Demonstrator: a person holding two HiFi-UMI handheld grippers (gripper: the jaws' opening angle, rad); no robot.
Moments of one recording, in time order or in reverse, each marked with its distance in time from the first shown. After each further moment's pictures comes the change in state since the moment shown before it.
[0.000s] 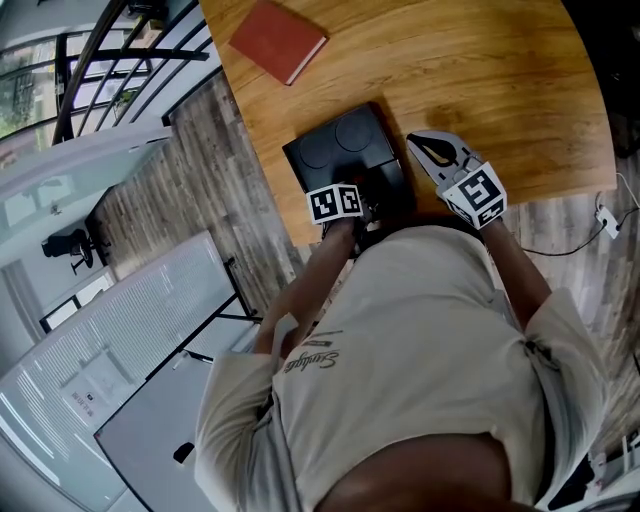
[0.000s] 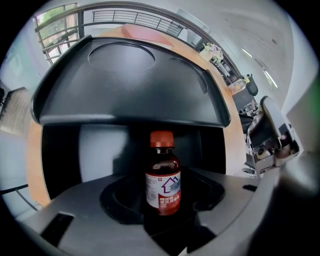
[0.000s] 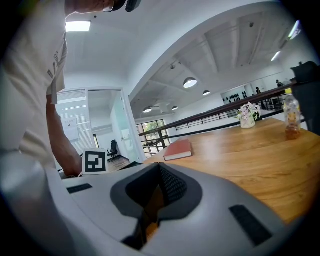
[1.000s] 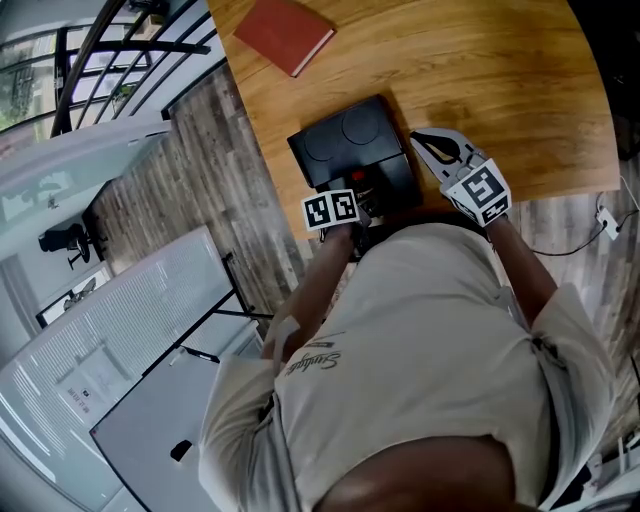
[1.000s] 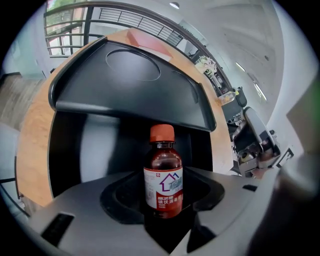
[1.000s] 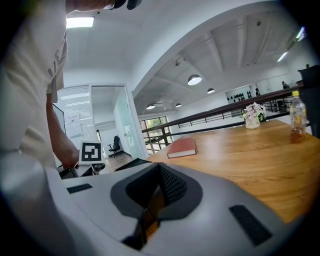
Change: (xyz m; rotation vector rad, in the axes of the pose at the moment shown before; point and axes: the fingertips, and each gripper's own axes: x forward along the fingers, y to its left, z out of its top) left arm -0.017 -0.007 -0.004 -0.025 -0.072 -0.145; right arm 0.006 0.012 -0.002 -0.039 0.039 0.024
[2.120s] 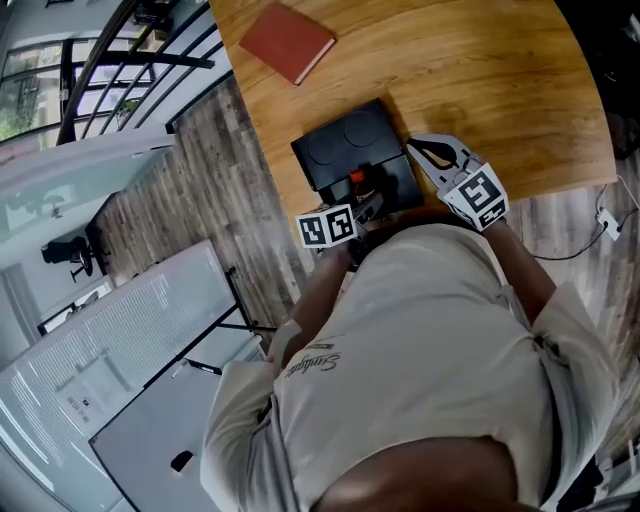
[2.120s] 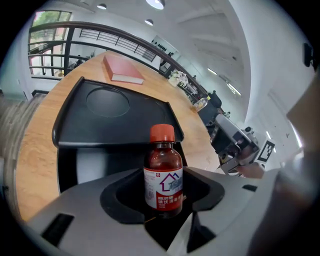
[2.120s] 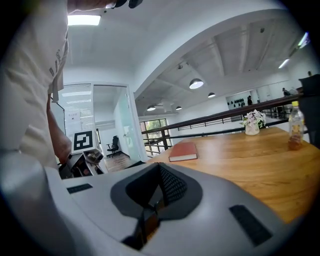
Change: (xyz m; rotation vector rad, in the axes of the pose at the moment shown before) left arm -0.041 -0.041 0.016 0.205 -0.169 -0.134; right arm -0.006 0.020 0.015 -0.041 -0.026 -0.014
